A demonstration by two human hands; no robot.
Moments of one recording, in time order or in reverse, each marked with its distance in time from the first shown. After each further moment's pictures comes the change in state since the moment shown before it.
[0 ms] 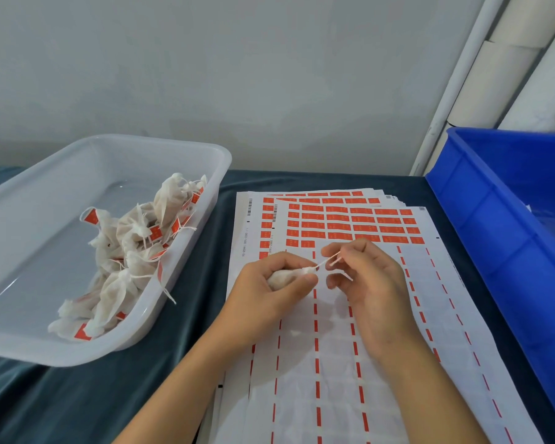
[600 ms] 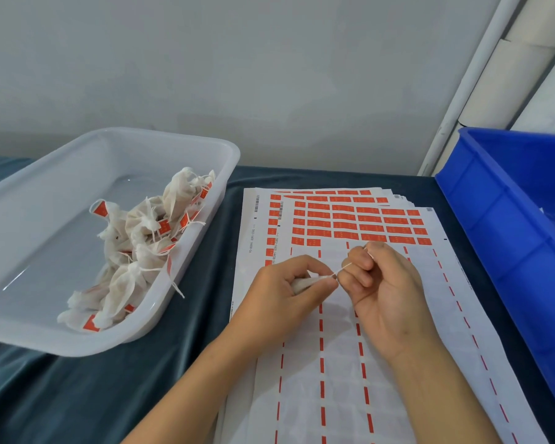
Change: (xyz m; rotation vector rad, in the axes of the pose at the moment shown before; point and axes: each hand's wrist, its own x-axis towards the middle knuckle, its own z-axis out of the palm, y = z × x) left_hand -0.001 0.002 0.010 0.151 -0.020 0.023; right_hand 0.004 -0.006 -0.001 0.509 -0.005 0.176
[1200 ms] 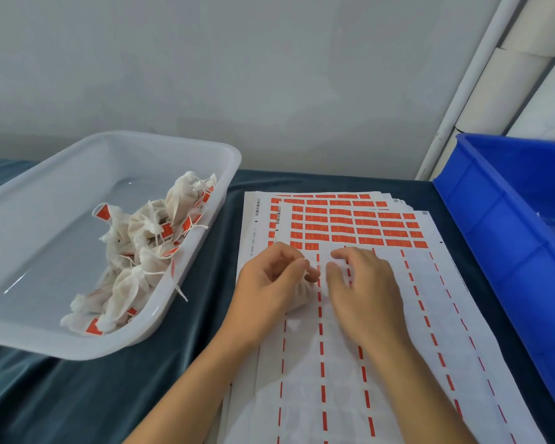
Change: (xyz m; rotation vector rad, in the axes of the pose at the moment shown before) left_hand 0.001 -0.002 -0.009 -0.301 0.160 -0.022; right_hand 0.007 0.029 -0.004 -1.478 0.197 -0.285
